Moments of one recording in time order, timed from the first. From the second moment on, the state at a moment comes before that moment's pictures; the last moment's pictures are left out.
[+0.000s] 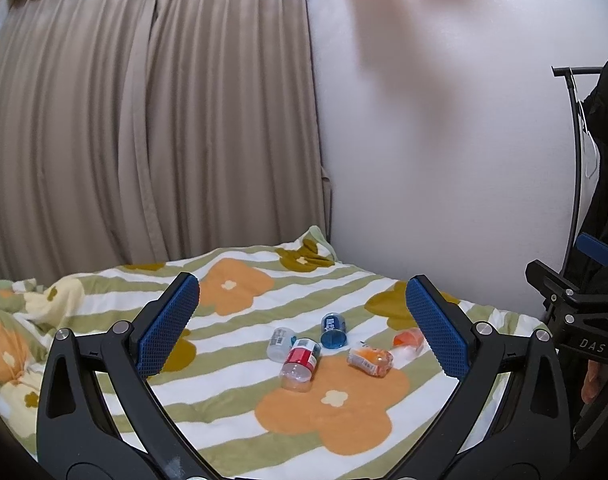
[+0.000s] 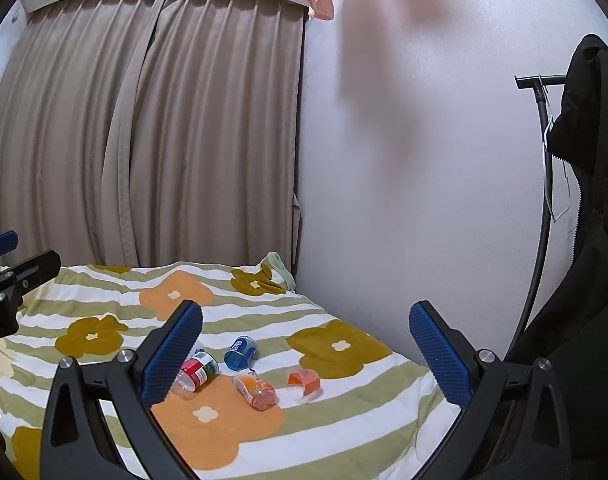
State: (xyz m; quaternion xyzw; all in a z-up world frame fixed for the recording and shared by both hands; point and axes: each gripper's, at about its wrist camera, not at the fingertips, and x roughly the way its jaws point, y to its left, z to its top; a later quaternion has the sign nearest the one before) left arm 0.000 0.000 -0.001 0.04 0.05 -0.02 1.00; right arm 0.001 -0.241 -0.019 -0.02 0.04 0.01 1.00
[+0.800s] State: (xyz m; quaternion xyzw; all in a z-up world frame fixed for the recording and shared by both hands) left arm 0.000 0.003 -0.003 0.03 0.05 -0.01 1.00; right arm 0.003 -0.239 -0.024 -0.02 0.04 0.00 1.00
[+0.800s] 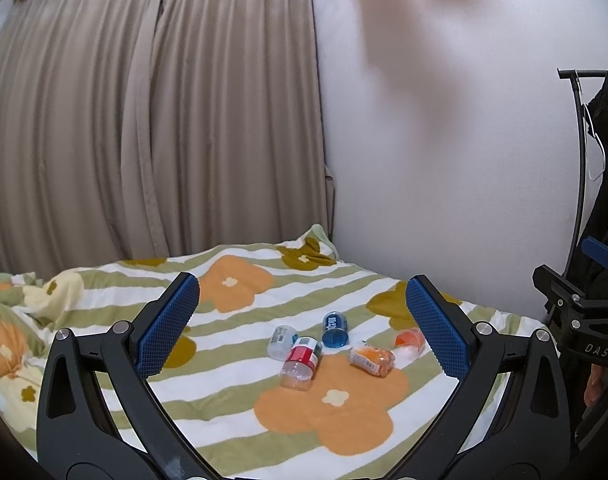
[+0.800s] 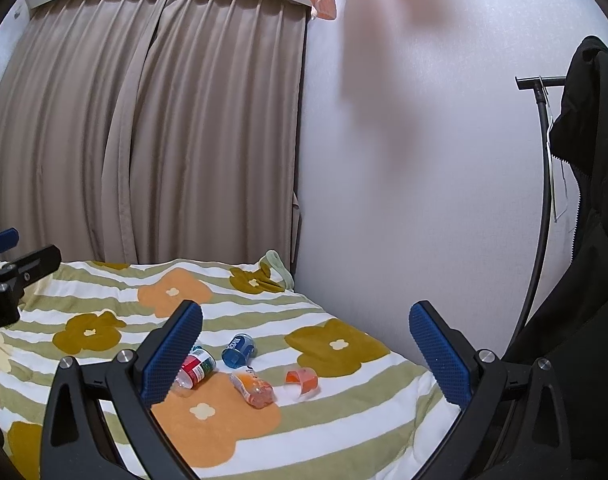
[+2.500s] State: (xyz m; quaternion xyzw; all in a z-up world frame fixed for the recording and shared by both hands) left arm 0.511 0.087 -0.258 -0.03 0.60 -0.08 0.80; right arm 0.206 -0.208 -0.174 0.02 0.25 0.16 0.95
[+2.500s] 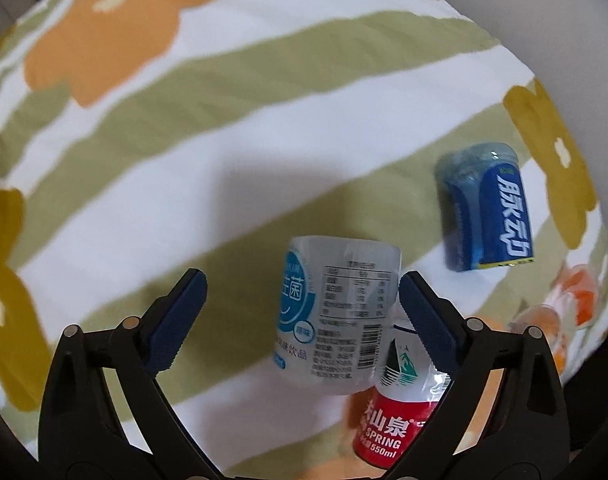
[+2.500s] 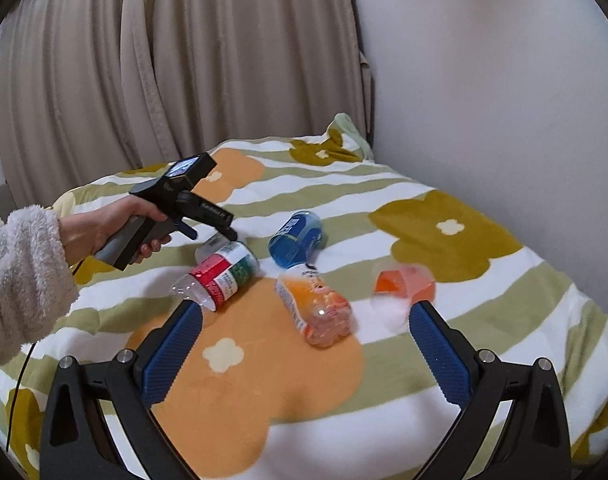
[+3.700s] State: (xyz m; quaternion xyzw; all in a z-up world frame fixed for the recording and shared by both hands) left arm 0.264 -0.043 -0.198 0.24 0.54 -0.28 0.76; right arm 0.143 -0.195 -0.129 0.01 0.22 0.15 0.96
